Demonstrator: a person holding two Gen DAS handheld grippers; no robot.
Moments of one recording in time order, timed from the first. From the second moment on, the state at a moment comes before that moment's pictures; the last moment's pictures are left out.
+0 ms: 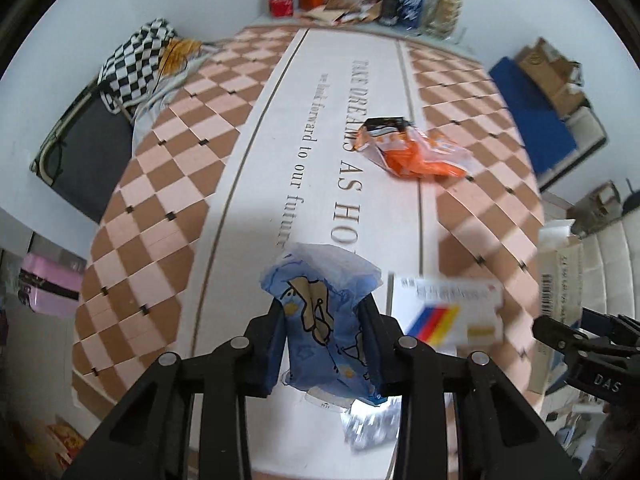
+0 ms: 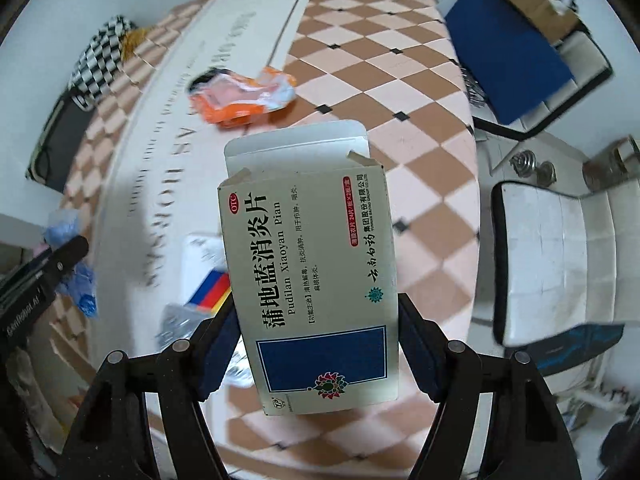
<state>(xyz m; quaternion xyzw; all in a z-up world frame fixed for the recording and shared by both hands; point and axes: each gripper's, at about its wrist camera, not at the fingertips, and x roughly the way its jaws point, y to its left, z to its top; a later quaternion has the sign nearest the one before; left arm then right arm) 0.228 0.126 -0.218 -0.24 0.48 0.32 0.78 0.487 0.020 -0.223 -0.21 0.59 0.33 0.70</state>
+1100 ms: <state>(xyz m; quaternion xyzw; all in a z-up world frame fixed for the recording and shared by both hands) 0.005 -0.010 -0.563 -0.33 0.67 0.14 0.65 0.105 -0.199 -0.518 -0.04 0.76 0.21 0.61</state>
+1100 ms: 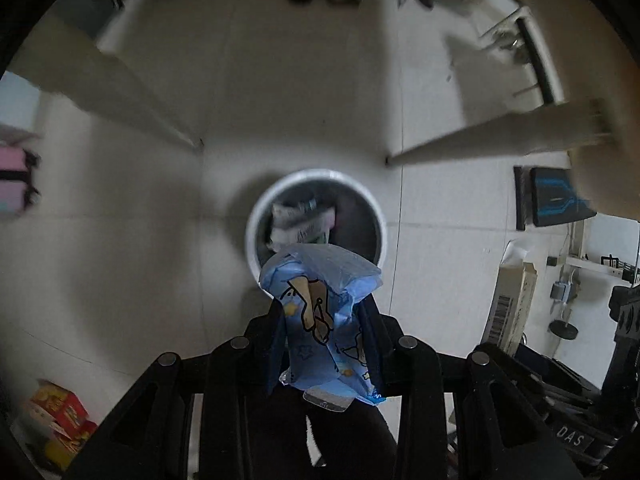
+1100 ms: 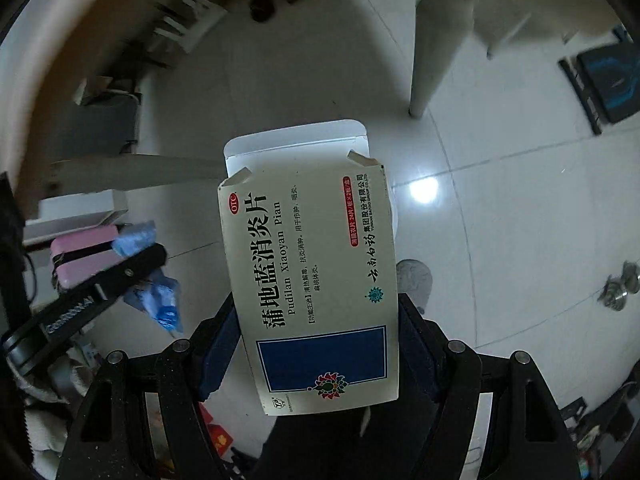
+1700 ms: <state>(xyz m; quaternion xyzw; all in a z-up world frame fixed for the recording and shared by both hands) -0.018 0.000 -0.659 -0.31 0.68 0.20 0.64 0.096 -0.210 -0.753 0.06 0.79 0.20 0.57</state>
